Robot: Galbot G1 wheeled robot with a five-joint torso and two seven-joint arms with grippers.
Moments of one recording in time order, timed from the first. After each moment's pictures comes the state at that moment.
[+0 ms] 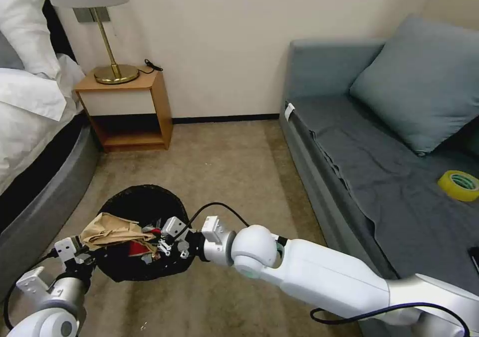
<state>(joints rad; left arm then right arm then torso) 1.58 -1.47 -0.98 -2.10 -0.60 0.44 0.04 -0.45 1.18 -0.73 1.78 0.70 -0.35 -0.05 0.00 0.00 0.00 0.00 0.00</state>
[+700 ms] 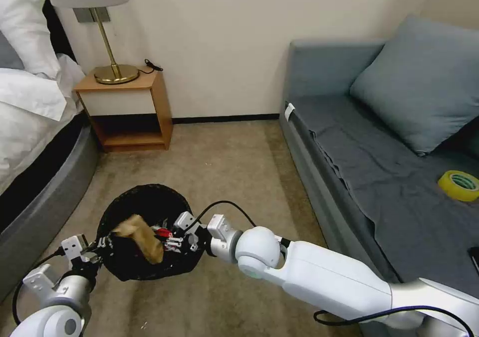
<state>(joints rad) 1.57 -1.47 -0.97 -2.10 -0.62 0.46 0.03 -0.47 1.12 -0.69 1.80 0.70 -0.38 0.04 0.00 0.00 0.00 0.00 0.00</state>
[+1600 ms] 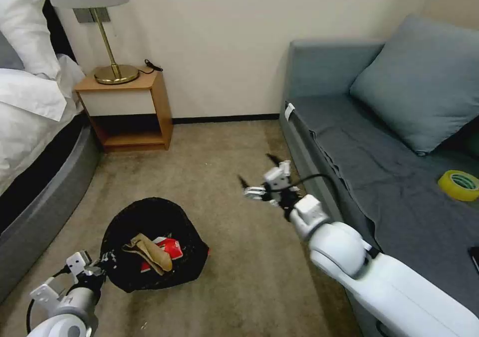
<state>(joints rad) 1.58 -1.50 -0.95 -1.99 -0.76 0.48 -0.04 -0.95 0.86 -0.06 2.11 0.32 -0.25 0.26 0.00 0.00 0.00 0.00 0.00</state>
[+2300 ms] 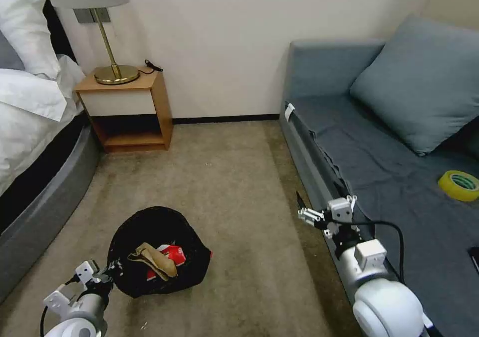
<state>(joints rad) 1.57 -1.50 -0.94 -1.90 -0.77 0.42 -0.02 -1.55 1.08 0.39 2.26 0.16 -0.19 0.24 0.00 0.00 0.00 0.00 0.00</state>
